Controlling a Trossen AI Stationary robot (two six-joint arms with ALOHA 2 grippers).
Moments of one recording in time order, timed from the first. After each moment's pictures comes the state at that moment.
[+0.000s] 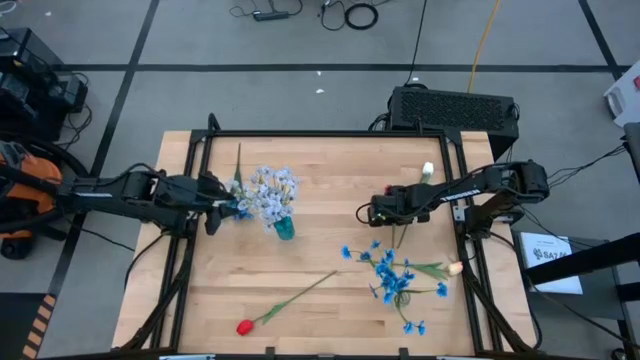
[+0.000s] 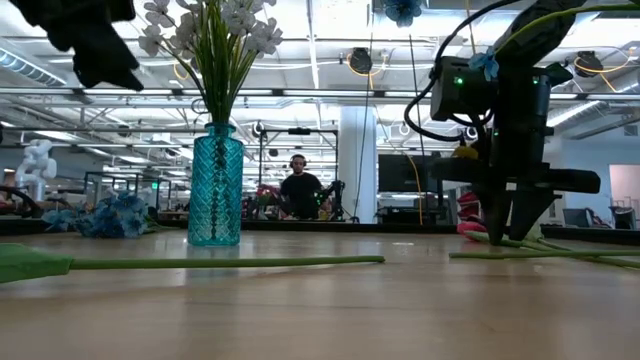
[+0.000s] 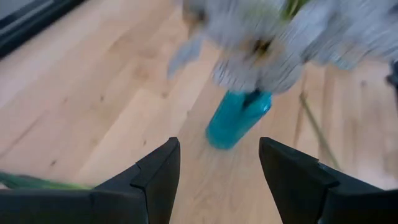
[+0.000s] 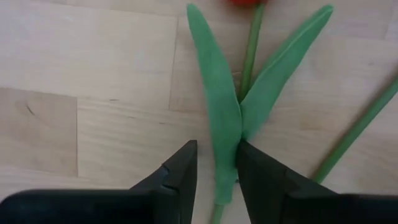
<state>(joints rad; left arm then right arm) -0.07 0.53 0.69 -0.82 -0.19 -0.46 -0.08 1.55 0.72 -0.62 0.13 1.39</state>
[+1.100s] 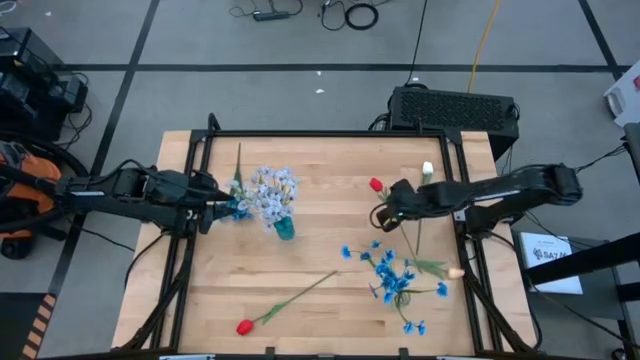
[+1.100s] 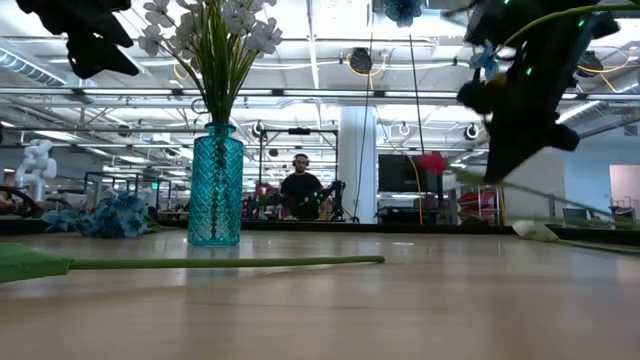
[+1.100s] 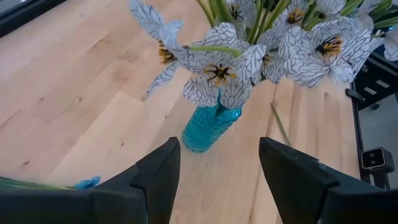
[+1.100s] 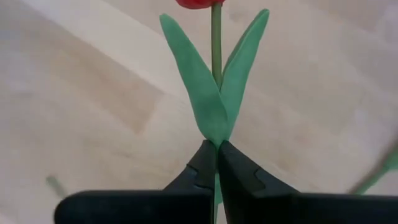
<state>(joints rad) -0.07 0.52 0.75 -0.85 -0.12 -0.52 0.02 1.19 0.72 -0.71 0.29 1.00</state>
